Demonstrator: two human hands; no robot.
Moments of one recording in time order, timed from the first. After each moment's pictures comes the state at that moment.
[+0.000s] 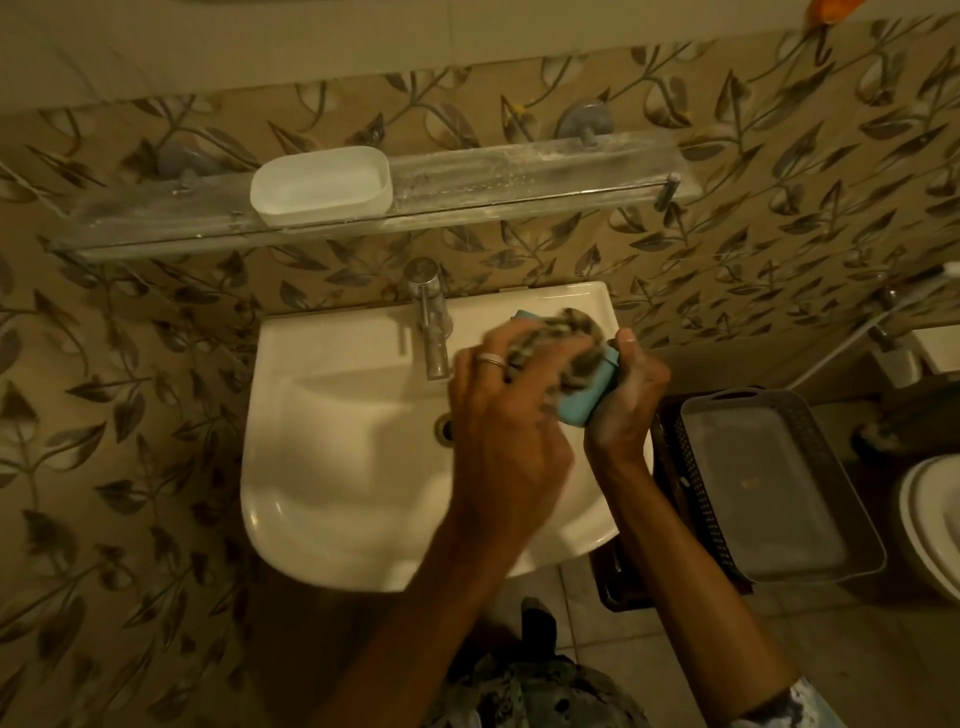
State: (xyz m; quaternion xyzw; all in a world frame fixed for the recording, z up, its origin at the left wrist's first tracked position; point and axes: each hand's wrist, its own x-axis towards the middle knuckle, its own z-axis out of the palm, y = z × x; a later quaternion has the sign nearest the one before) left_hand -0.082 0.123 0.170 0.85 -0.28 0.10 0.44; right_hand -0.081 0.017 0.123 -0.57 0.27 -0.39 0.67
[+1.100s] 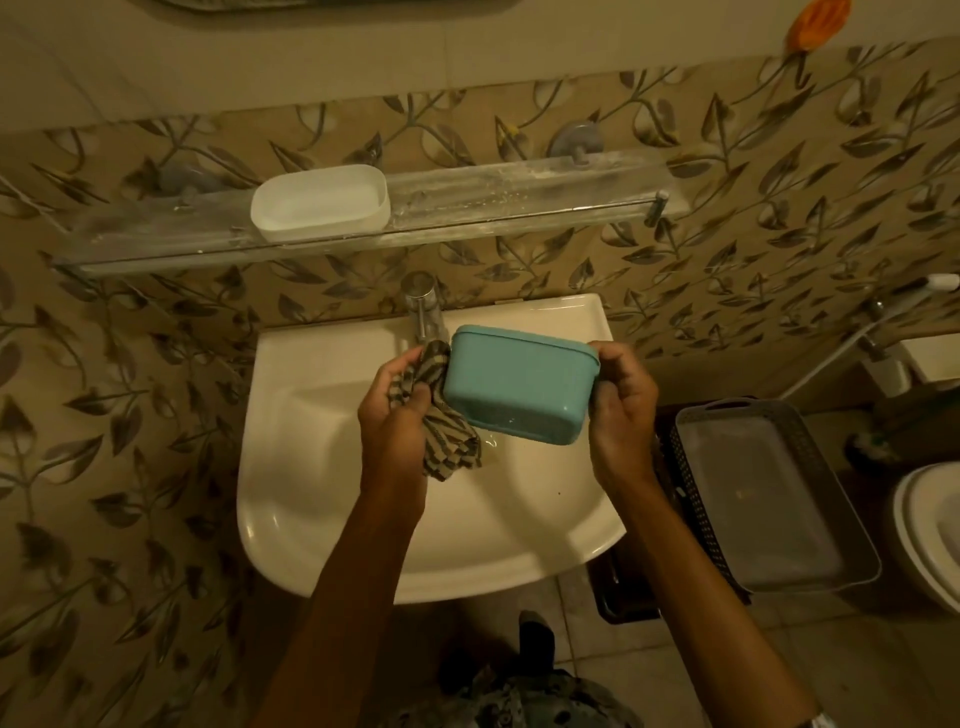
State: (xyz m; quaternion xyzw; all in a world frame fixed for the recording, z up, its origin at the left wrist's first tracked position) left_hand -0.029 0.168 0.147 0.65 0.08 -0.14 0.74; right_hand -0.087 0.000 0.098 -0.63 0.18 -0.32 0.69
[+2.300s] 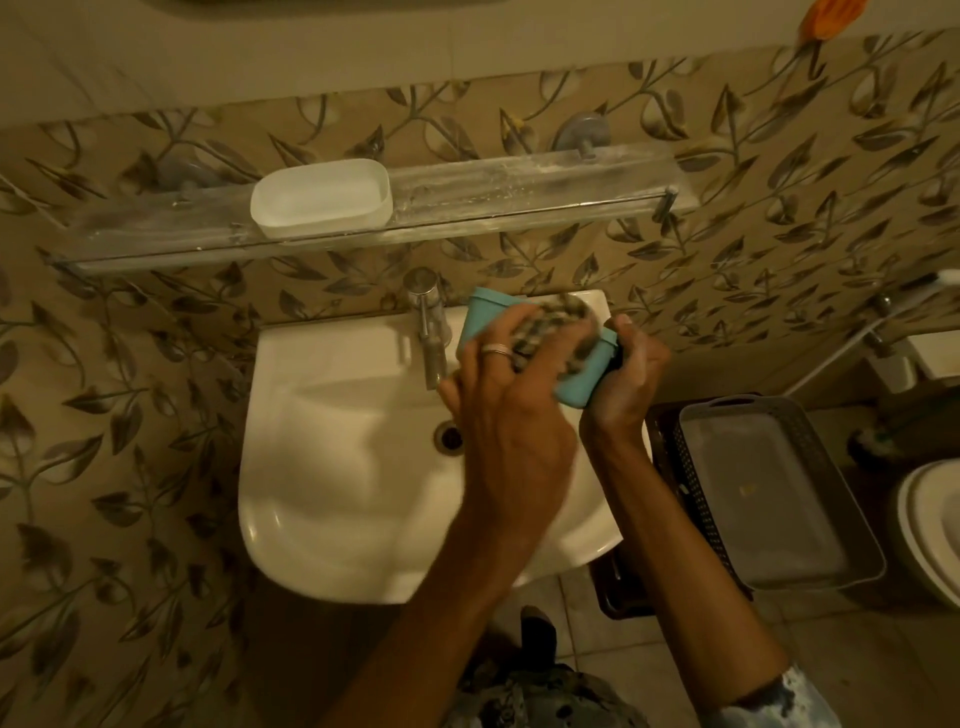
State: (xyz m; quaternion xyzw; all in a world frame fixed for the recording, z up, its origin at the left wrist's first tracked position) left_hand -0.074 0.110 0.185 0.89 -0.24 0.11 0.37; right_hand -0.057 0.008 0.130 -0.51 0.25 -0.41 0.71
